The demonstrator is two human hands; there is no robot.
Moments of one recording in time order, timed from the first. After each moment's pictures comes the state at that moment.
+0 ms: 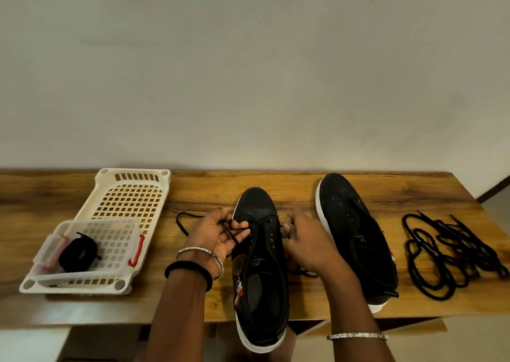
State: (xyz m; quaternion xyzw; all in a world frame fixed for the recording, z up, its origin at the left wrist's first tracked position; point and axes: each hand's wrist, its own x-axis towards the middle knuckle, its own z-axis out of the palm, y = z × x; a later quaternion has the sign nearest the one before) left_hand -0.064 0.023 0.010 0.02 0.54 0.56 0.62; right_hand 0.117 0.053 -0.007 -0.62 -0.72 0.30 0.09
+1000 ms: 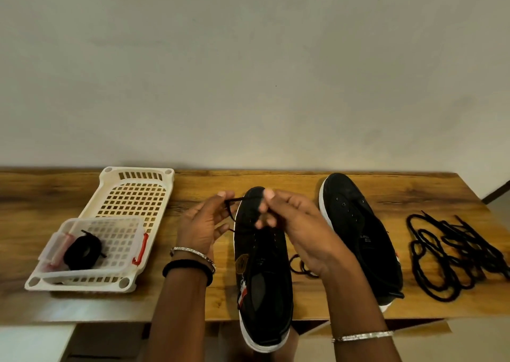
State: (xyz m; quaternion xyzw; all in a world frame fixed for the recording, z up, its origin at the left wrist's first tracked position) left_hand -0.075 0.014 0.018 0.19 0.58 0.60 0.52; right_hand 0.089 0.039 0.042 -0.39 -0.51 0.67 0.36
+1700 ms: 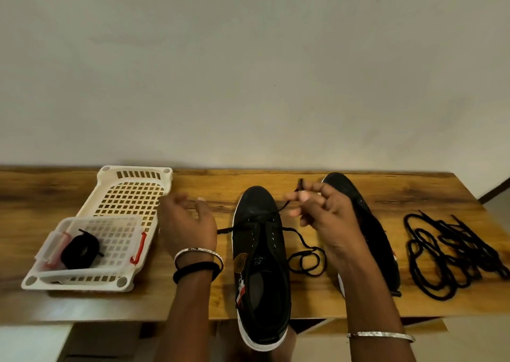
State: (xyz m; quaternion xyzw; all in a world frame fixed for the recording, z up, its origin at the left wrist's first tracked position) left_hand -0.080 0.017 0.004 0.27 0.80 0.52 0.12; right_hand 0.128 0.053 0.025 -0.46 -0.47 0.58 0.48
